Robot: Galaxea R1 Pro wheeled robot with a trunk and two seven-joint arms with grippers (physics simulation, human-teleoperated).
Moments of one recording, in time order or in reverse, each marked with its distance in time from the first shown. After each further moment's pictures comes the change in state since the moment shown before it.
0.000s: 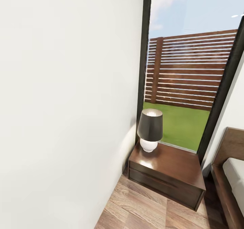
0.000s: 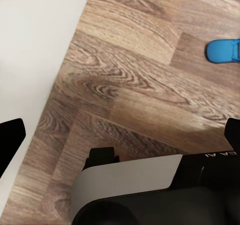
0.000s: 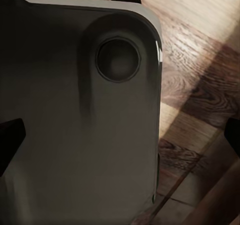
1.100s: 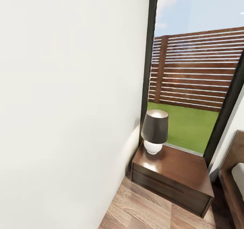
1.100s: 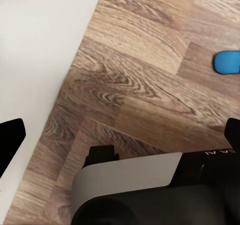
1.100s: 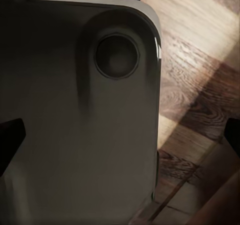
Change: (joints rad) left arm 0.000 0.000 0.000 0.000 0.000 0.000 0.000; right arm 0.000 0.000 0.000 0.000 -0.001 0.001 -0.004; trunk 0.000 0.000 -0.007
